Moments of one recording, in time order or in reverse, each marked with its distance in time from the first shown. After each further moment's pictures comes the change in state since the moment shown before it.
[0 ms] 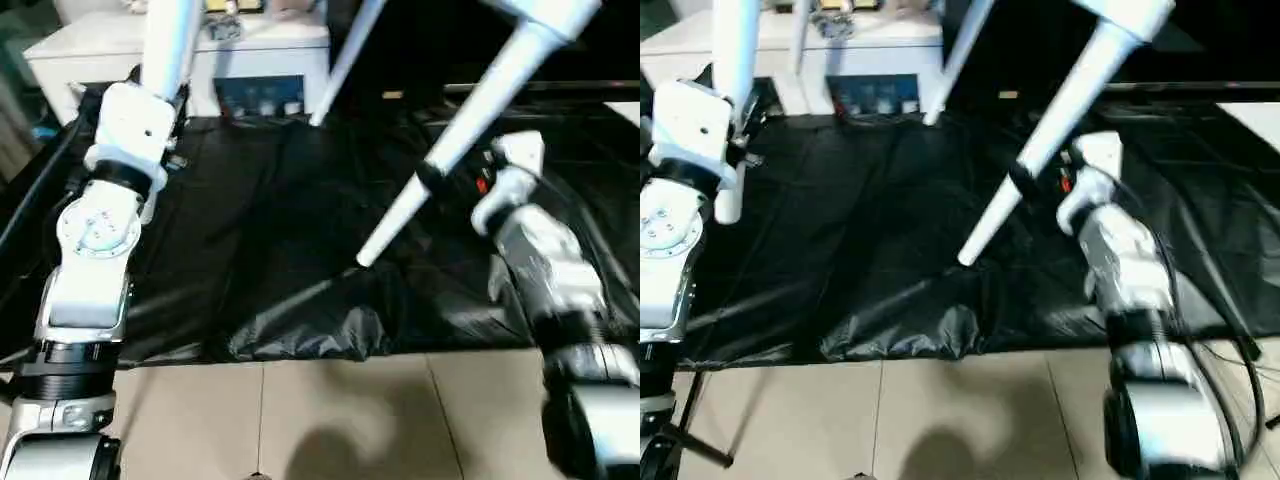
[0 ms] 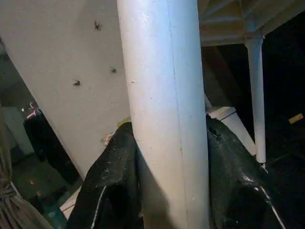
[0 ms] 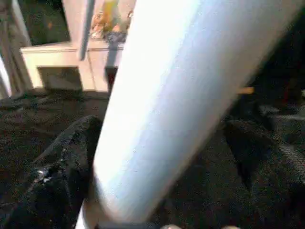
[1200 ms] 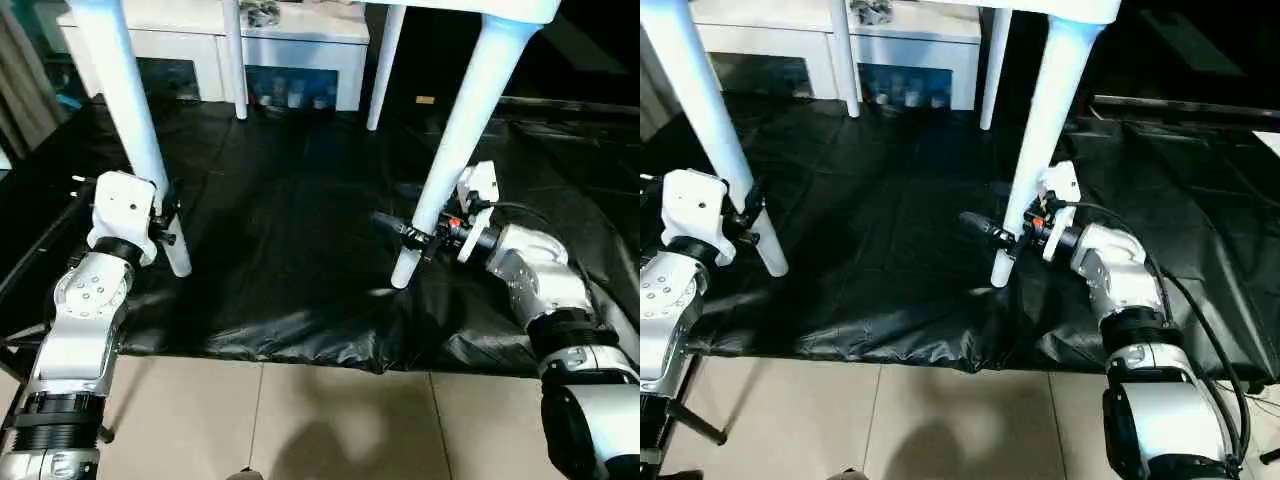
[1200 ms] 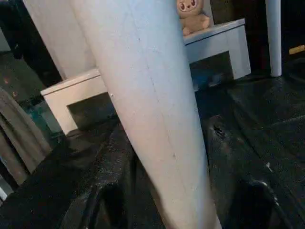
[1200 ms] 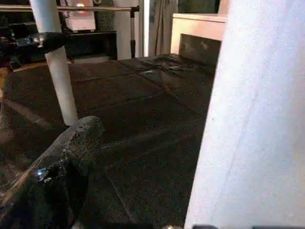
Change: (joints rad) left arm 0.212 0.004 0.021 0.142 -0.155 -0.032 -0.047; right arm 0.105 -0.006 0.060 -0.039 -0.008 -0.061 0.524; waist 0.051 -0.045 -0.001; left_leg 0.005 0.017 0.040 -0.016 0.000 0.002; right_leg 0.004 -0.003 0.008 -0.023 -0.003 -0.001
